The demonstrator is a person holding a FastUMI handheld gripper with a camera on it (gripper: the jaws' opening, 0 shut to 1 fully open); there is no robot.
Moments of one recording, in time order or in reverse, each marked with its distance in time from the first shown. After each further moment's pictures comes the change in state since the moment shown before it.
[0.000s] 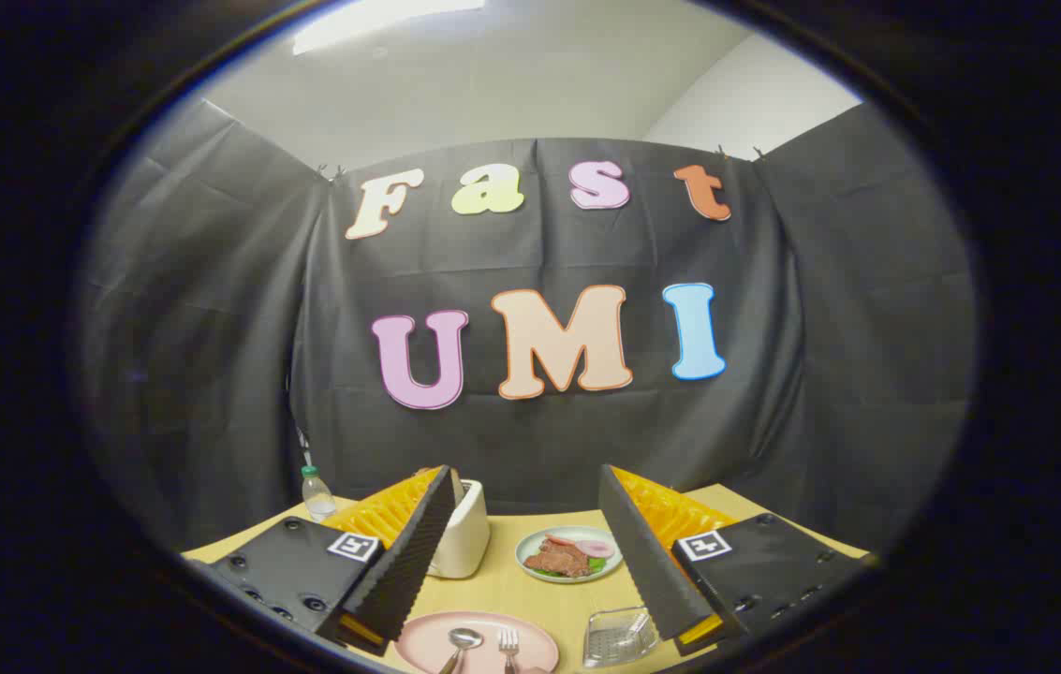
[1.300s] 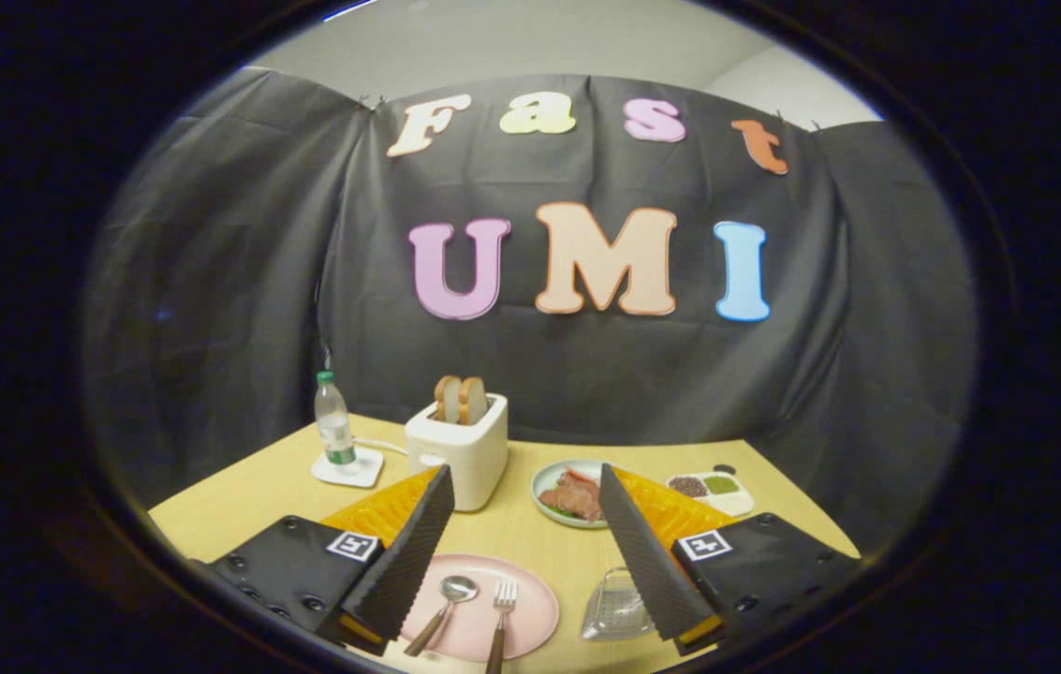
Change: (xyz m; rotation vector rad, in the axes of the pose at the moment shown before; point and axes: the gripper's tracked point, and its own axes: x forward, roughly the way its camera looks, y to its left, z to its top) arm 0.000 0.024 -0.112 -0.117 0.274 0.113
